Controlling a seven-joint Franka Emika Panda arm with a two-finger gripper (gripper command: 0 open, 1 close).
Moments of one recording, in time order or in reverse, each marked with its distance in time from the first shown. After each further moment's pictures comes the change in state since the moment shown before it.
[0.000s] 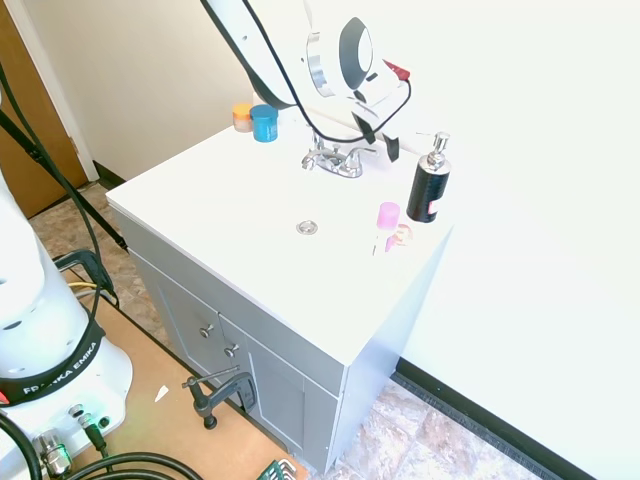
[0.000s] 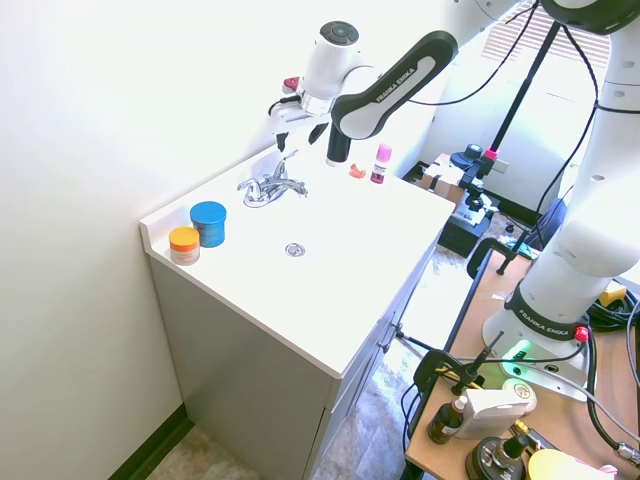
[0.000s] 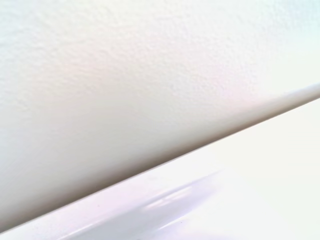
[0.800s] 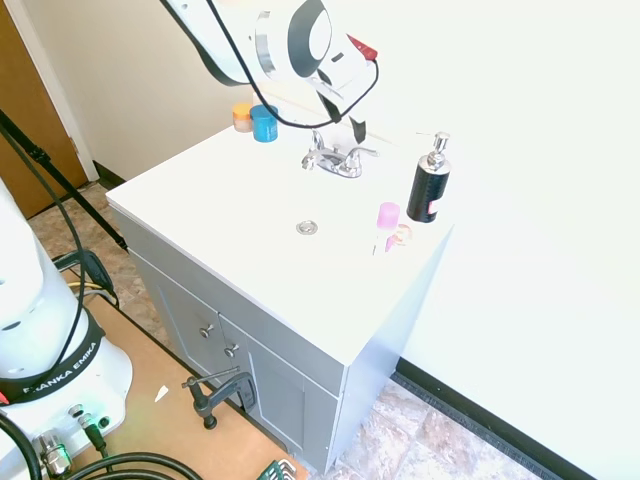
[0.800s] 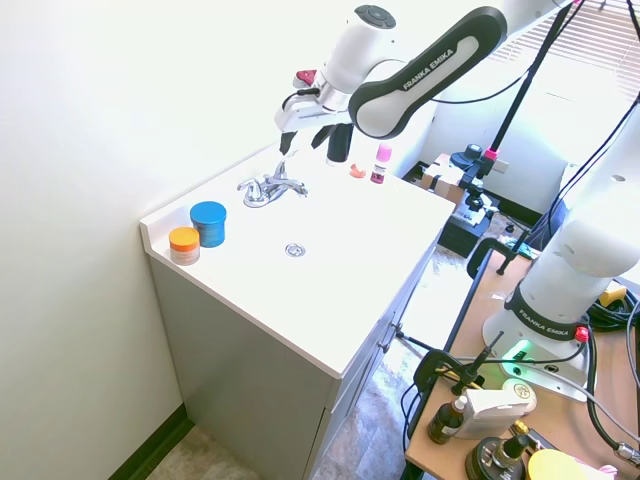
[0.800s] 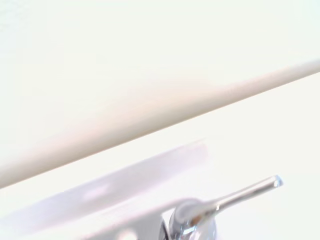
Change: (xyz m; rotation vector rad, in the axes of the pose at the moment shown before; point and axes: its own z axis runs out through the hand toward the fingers) arm -0.036 0.012 -0.063 0.108 -0.078 -0.019
